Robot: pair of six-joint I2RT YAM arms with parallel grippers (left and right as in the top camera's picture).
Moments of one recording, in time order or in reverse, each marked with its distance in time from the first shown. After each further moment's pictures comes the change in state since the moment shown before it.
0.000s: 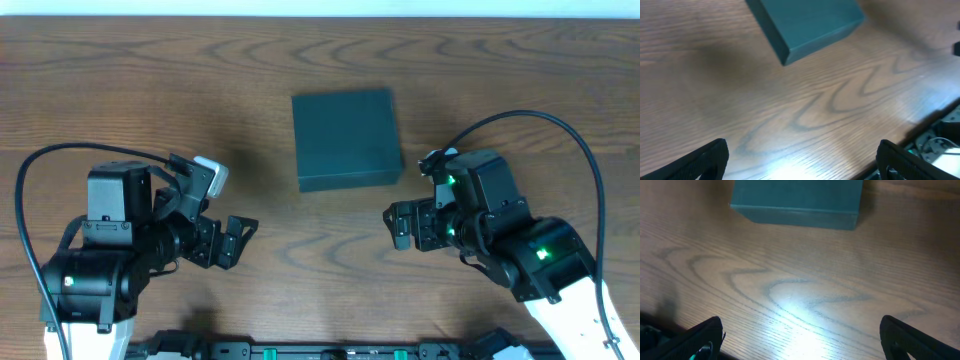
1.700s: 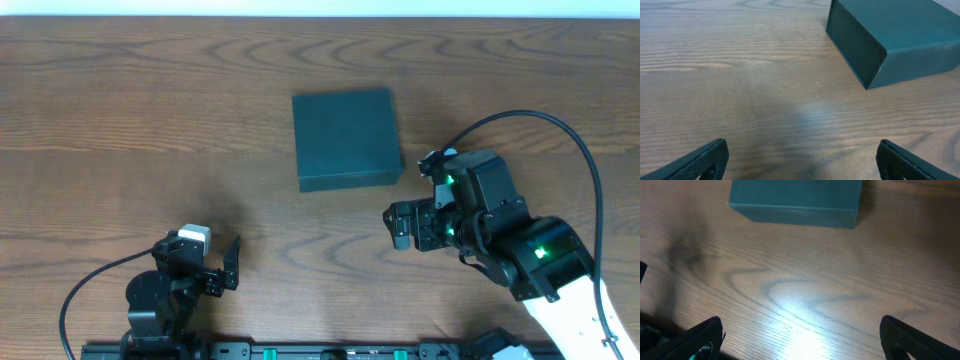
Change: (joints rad) left arm 0.058 -0.900 -0.959 0.595 -0.225 -0.143; right arm 0.000 0.002 -0.006 0.002 0.000 0.004
